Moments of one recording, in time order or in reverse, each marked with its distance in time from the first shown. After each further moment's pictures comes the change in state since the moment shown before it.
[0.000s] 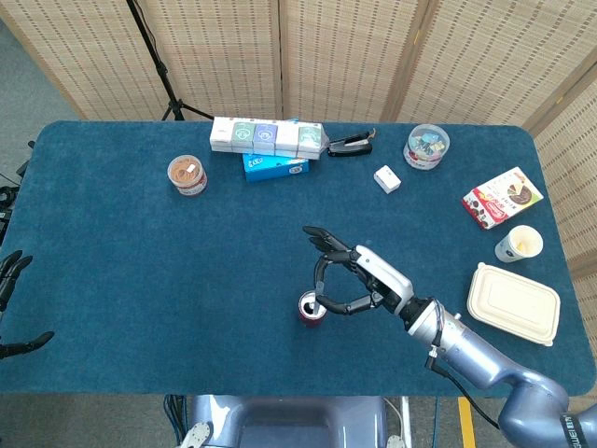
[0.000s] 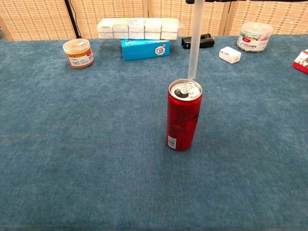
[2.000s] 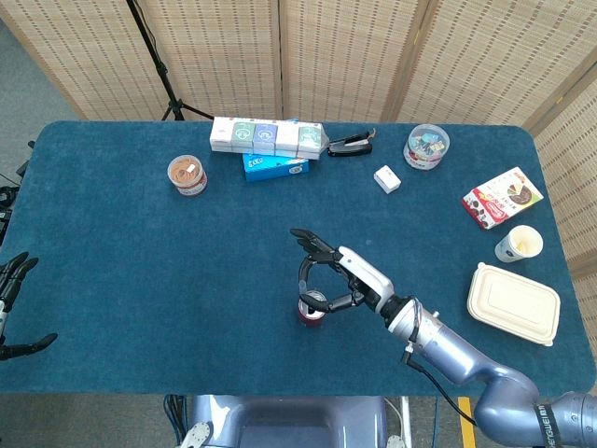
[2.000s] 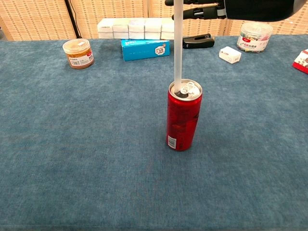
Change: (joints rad) left arm -0.005 0.000 0.006 0.001 0.009 -0.013 -0.001; right arm 0.001 -0.120 0.060 0.026 0.129 -0.076 -0.169
